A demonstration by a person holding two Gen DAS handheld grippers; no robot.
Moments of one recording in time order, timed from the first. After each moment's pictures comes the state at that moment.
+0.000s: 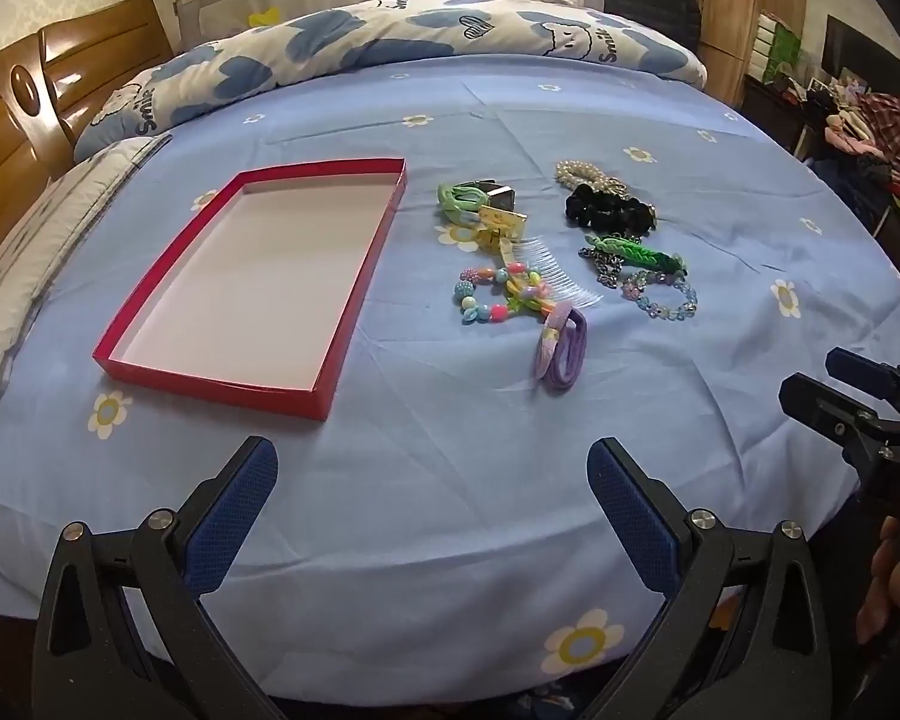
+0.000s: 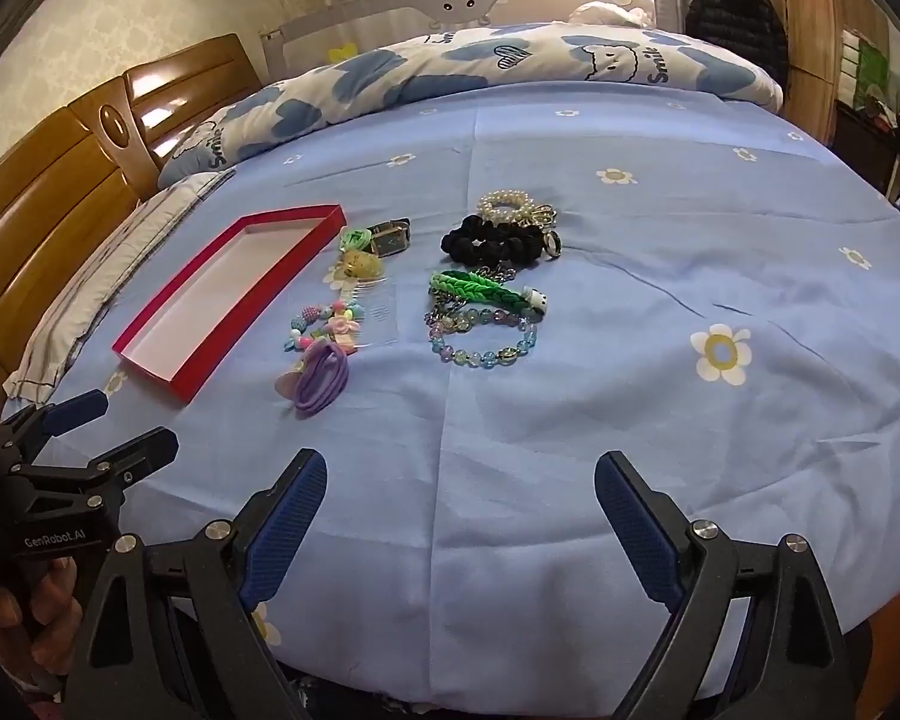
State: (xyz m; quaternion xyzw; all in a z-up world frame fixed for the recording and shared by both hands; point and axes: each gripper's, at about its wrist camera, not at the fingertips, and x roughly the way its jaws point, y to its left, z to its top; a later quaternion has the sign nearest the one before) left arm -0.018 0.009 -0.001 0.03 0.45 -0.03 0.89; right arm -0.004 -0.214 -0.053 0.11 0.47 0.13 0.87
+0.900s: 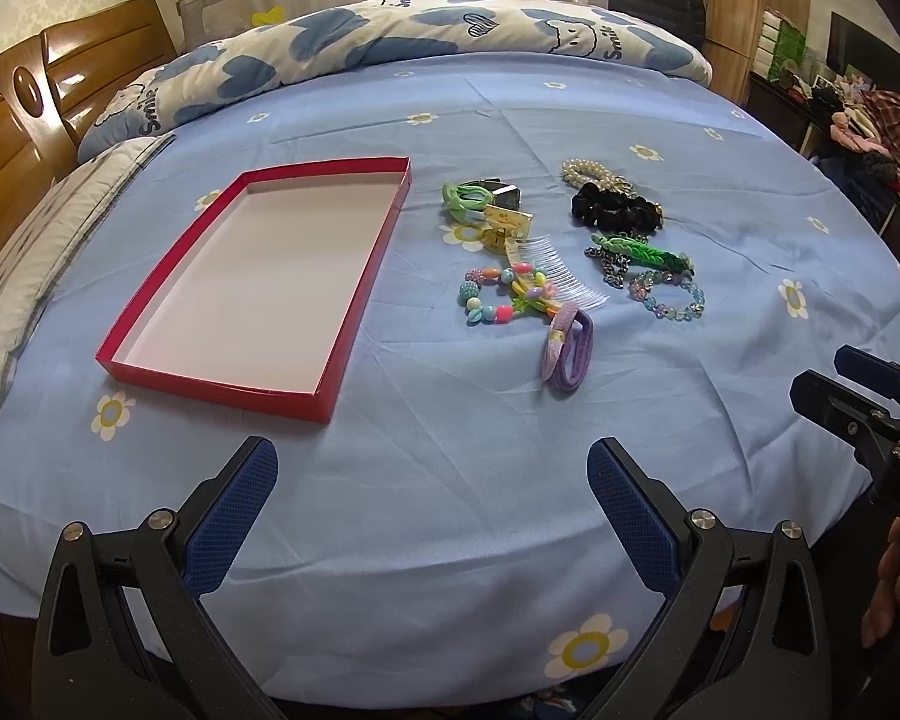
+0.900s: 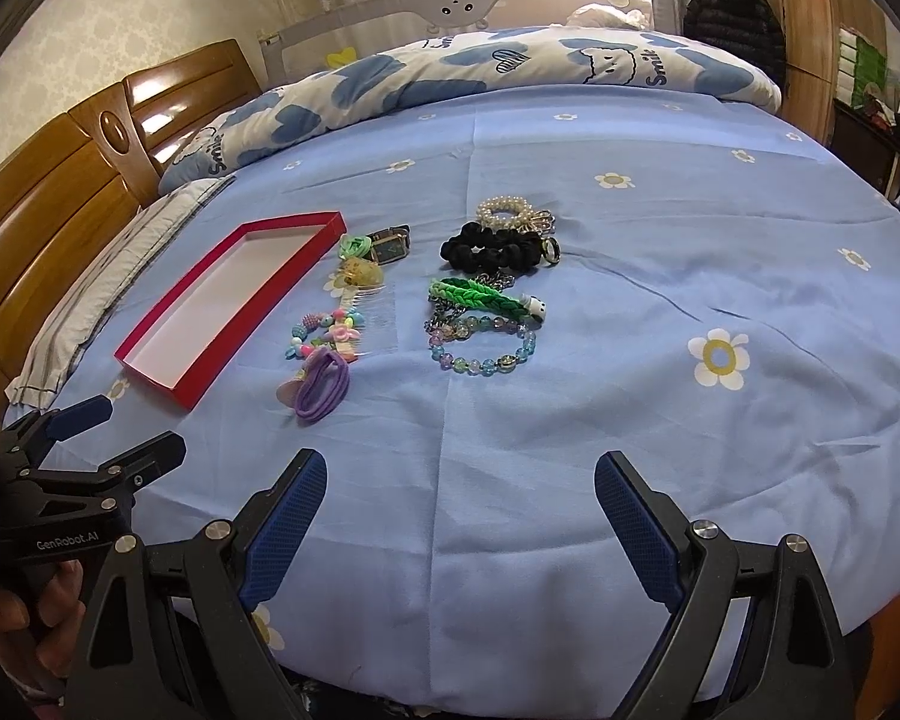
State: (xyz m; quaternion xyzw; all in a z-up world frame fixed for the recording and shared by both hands) left arm -0.014 0.012 -0.004 0.03 0.45 -0.02 0.89; right arm -0.003 -0.213 -0.052 0.10 0.46 0.13 0.87
